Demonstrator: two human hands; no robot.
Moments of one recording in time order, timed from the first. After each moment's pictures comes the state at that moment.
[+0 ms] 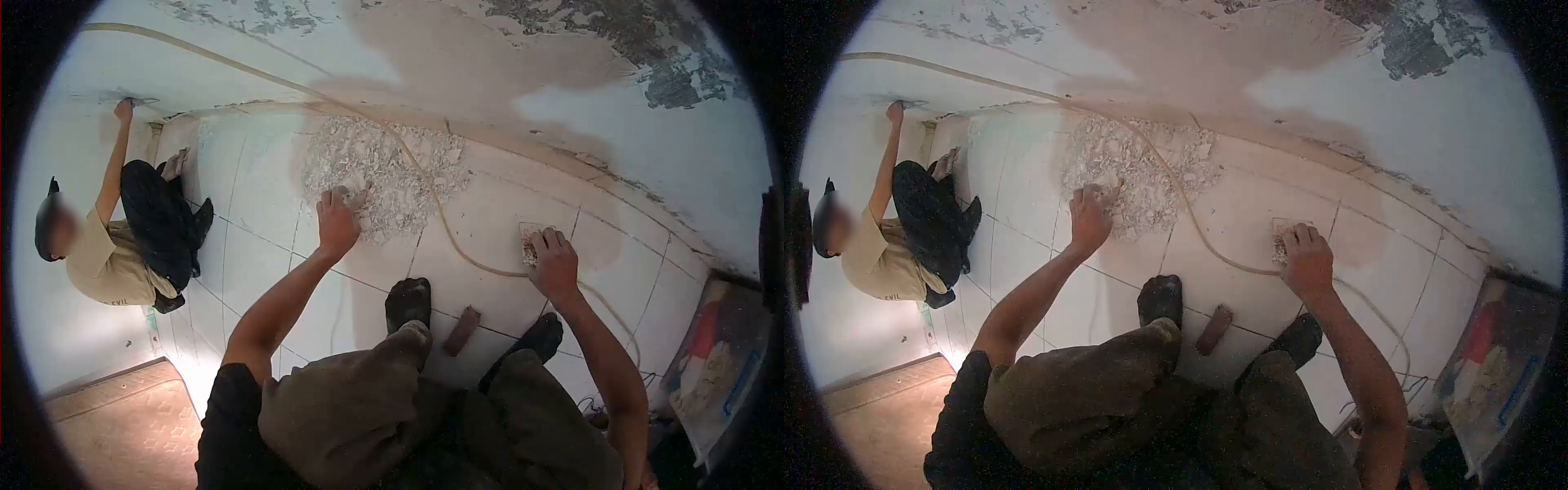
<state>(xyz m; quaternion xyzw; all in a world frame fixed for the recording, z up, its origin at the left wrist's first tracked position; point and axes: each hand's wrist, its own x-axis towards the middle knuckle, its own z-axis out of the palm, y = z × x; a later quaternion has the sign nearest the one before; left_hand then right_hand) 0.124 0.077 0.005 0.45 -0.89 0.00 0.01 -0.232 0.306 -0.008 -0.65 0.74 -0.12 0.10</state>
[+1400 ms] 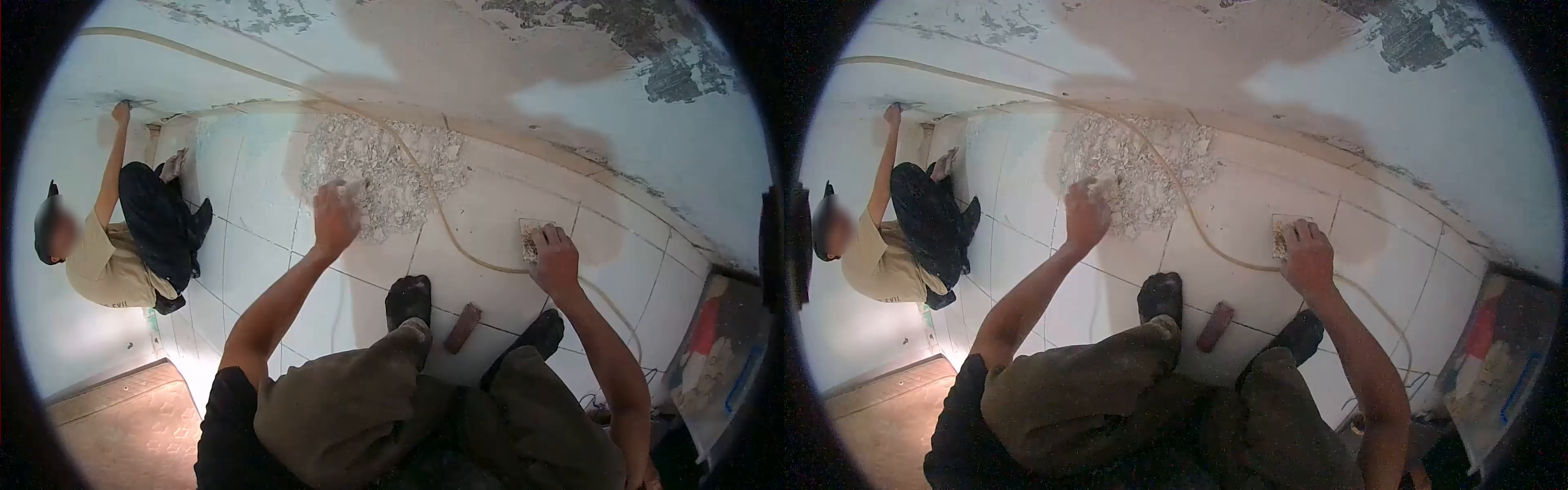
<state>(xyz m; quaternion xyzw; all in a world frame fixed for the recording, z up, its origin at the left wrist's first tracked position) 0.121 0.072 0.016 0.41 -0.91 0.03 0.08 -0.230 0.304 0.001 -0.64 0.75 -0.10 0.14</state>
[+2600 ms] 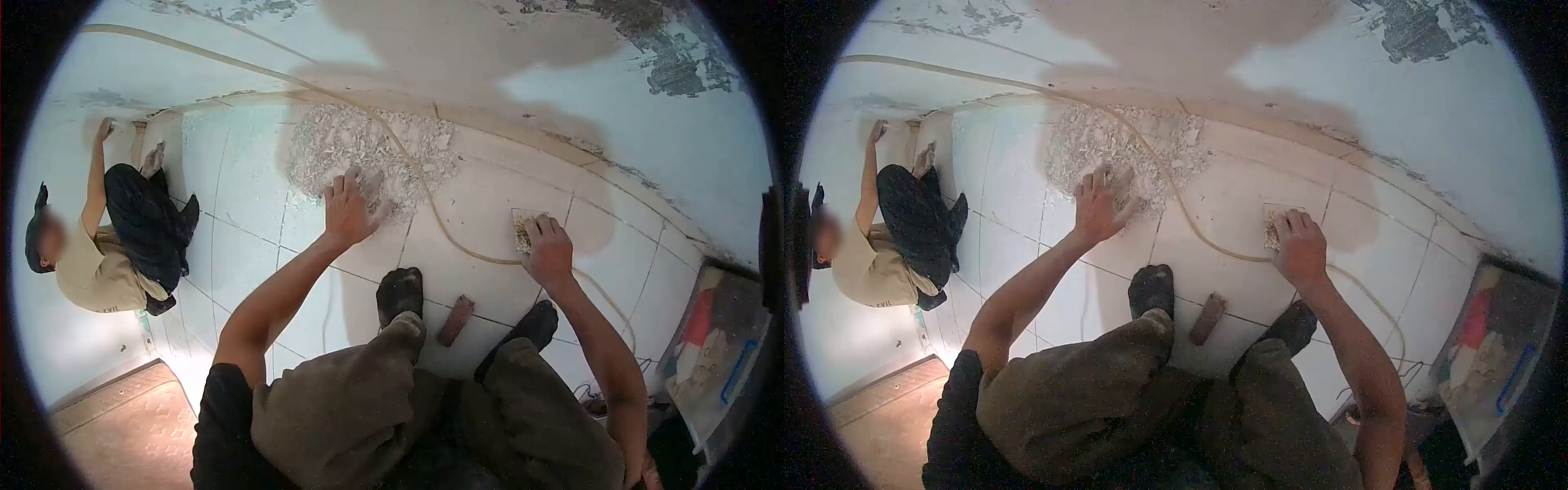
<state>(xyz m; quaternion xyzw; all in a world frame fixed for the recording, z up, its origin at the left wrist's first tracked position) 0.078 0.090 0.014 0.39 -0.92 0.01 0.00 -0.232 0.304 -0.003 -0.65 0.74 -0.12 0.12</state>
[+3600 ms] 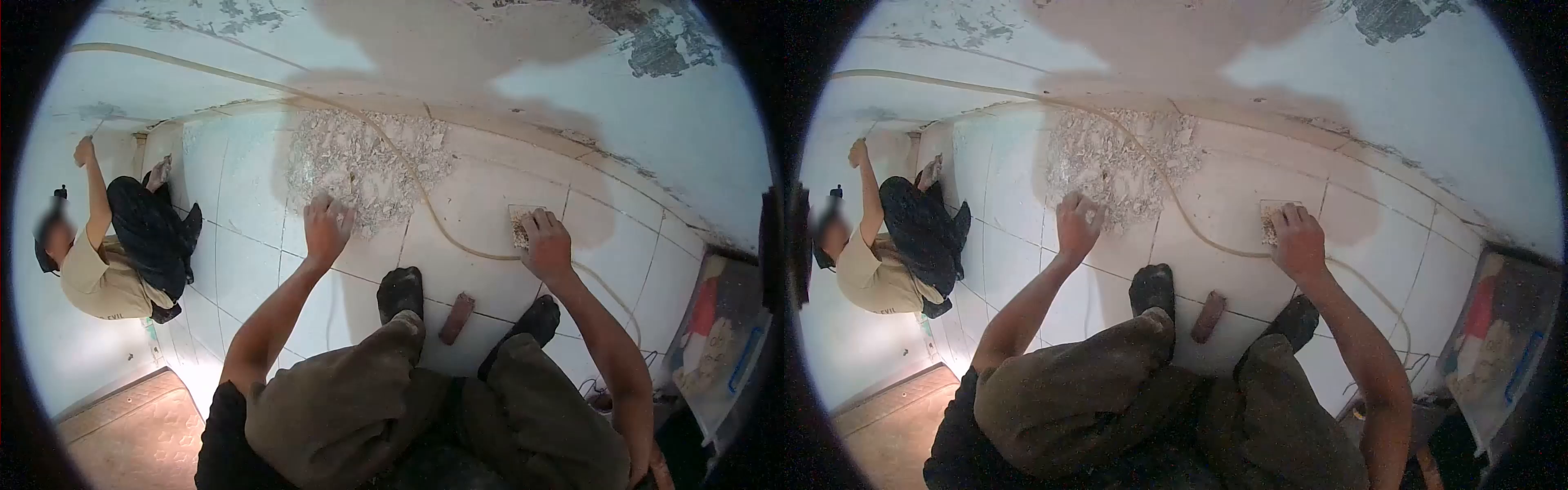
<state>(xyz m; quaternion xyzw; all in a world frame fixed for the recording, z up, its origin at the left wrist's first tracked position) 0.124 0.096 0.016 0.43 -0.90 -0.04 0.09 -0.233 0.305 -0.006 -0.65 0.74 -0.13 0.12</state>
